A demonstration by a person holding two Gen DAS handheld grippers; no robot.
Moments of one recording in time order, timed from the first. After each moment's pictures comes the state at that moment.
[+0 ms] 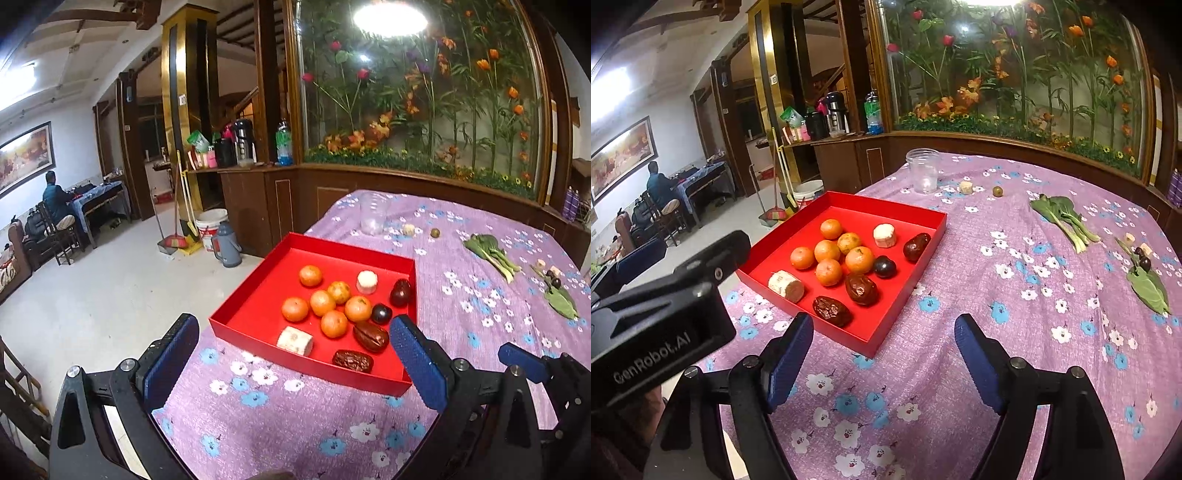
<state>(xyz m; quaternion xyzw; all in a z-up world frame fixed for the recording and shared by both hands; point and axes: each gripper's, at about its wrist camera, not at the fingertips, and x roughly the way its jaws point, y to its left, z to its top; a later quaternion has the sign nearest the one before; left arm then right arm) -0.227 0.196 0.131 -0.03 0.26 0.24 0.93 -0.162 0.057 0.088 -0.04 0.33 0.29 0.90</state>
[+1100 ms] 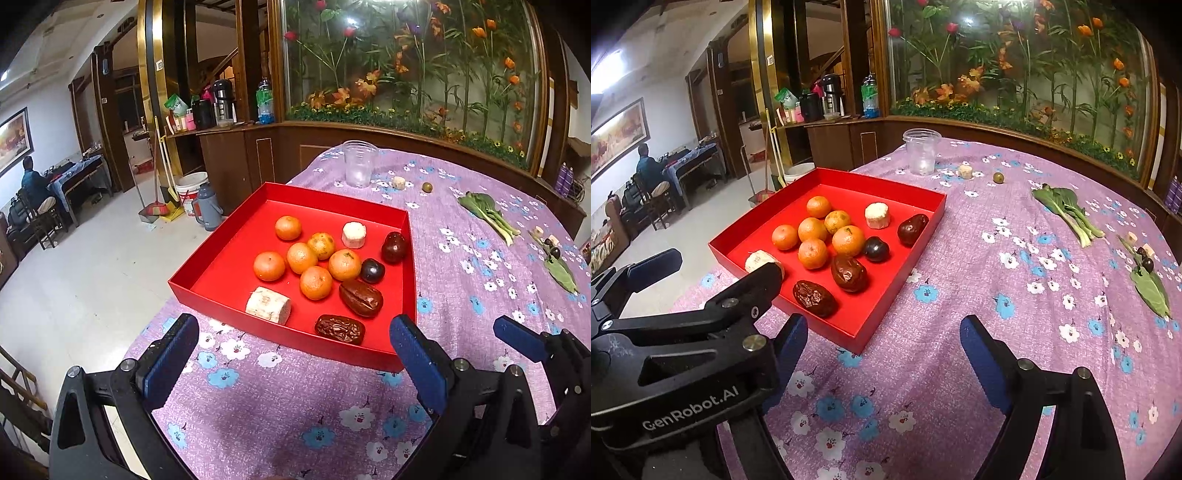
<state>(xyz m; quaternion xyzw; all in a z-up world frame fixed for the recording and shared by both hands) -0.196 0.203 0.092 -0.05 0.34 0.21 0.92 -0.146 0.074 0.064 -0.07 0.34 0.28 0.89</state>
